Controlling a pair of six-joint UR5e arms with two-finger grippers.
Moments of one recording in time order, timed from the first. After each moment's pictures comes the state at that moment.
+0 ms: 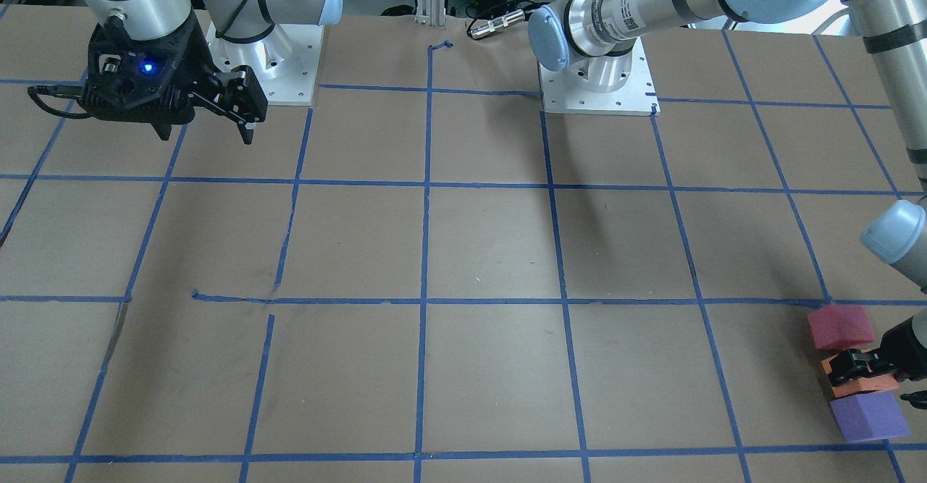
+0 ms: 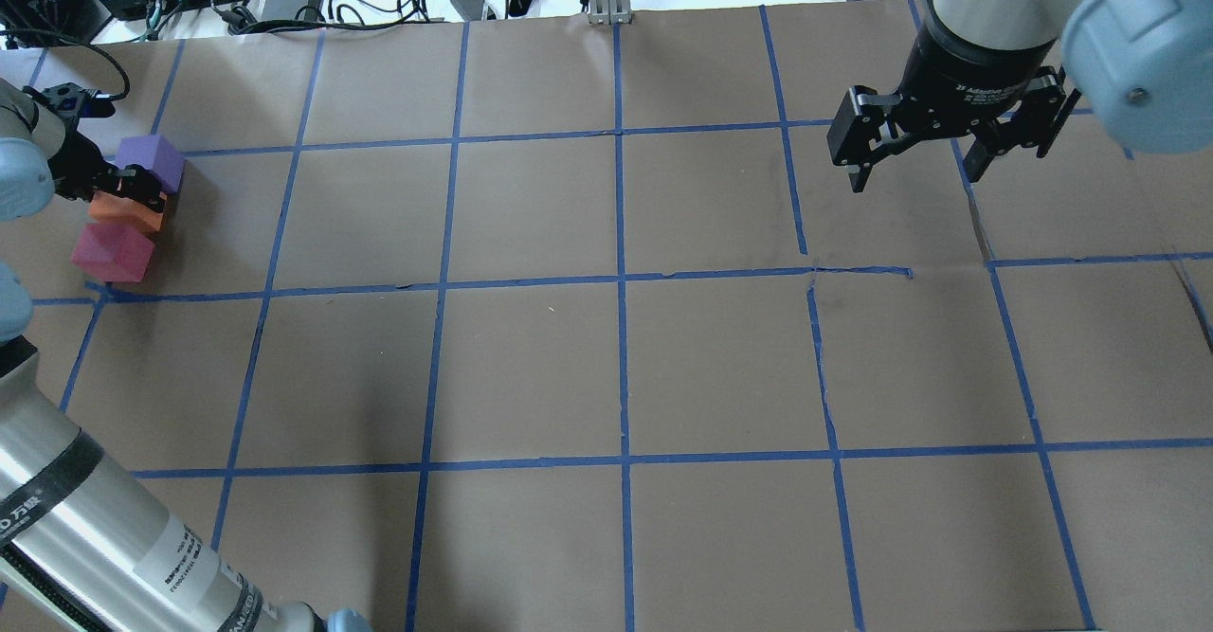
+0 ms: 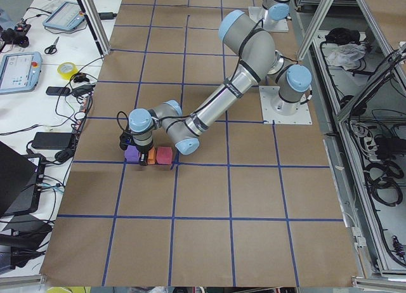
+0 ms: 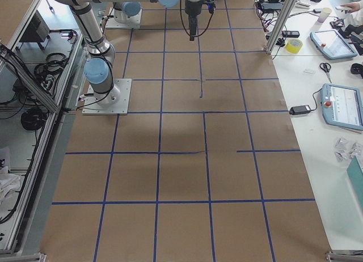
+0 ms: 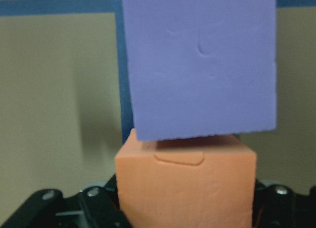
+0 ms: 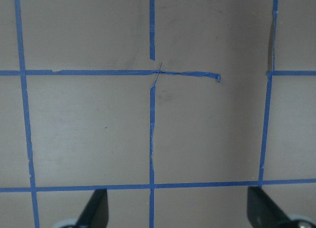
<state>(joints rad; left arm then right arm) -0.95 -2.32 -1.37 -0.90 1.53 0.67 1.59 -1.60 1.59 -1.56 -1.63 0.00</state>
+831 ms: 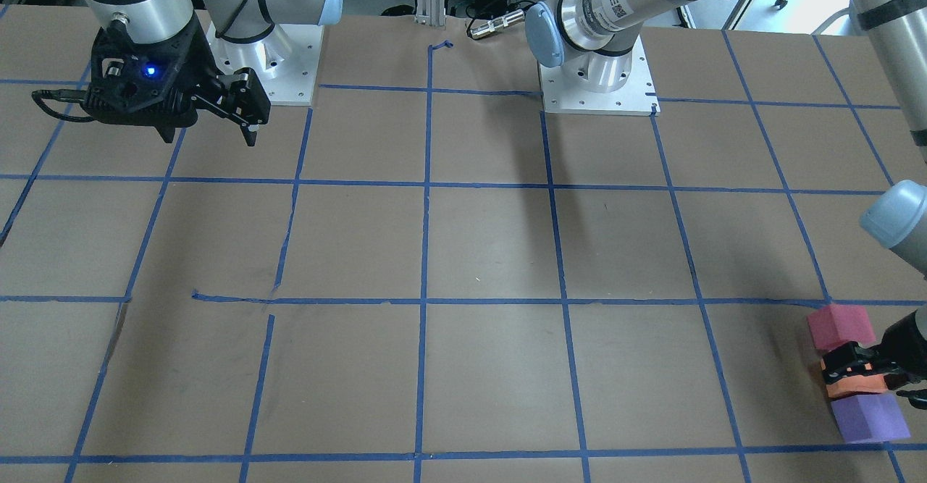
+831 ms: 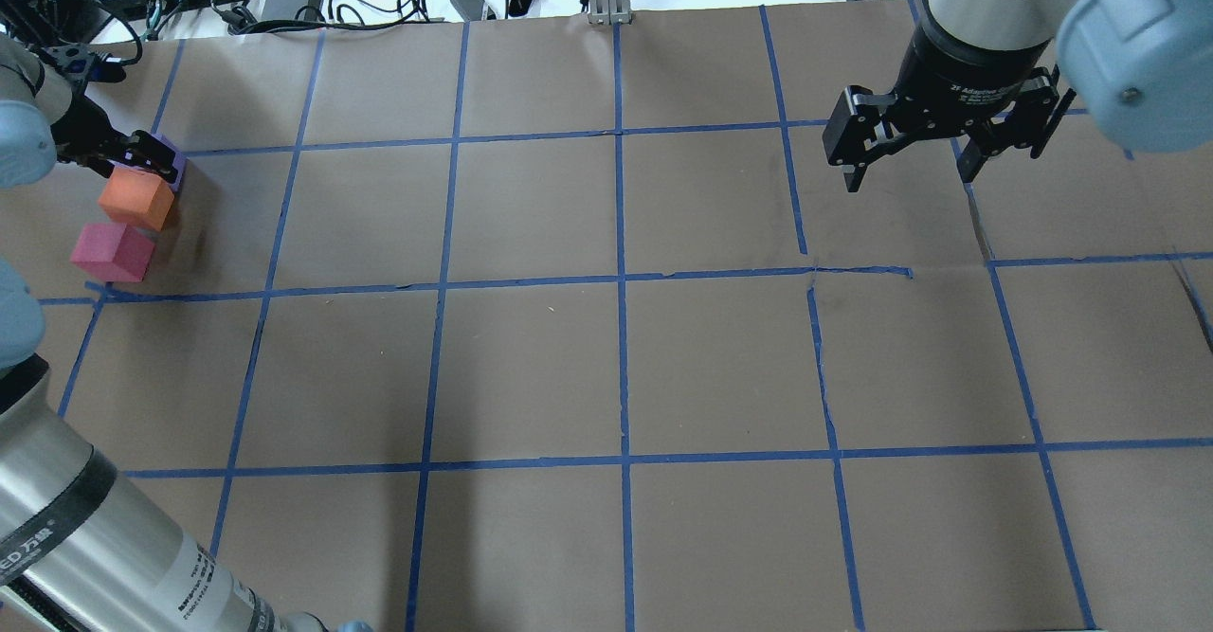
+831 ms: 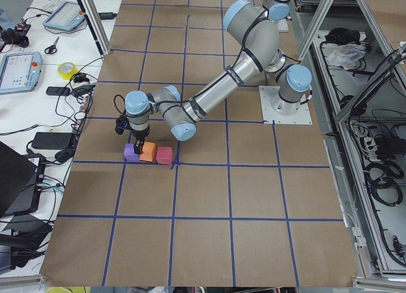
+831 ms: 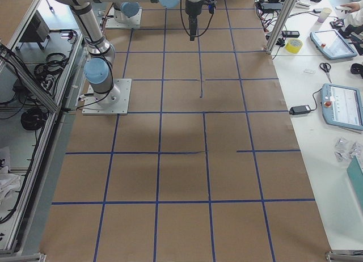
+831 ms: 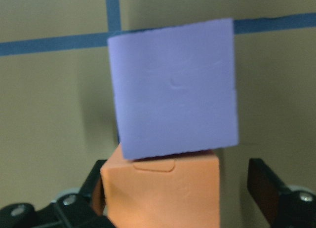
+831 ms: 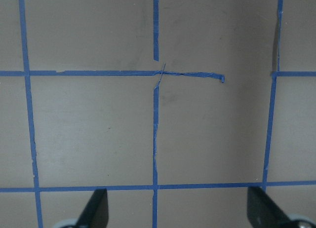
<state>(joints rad) -1.02 -2.22 -1.37 -0.99 1.54 0.66 1.59 -1.59 1.60 -1.56 -1.62 0.00</state>
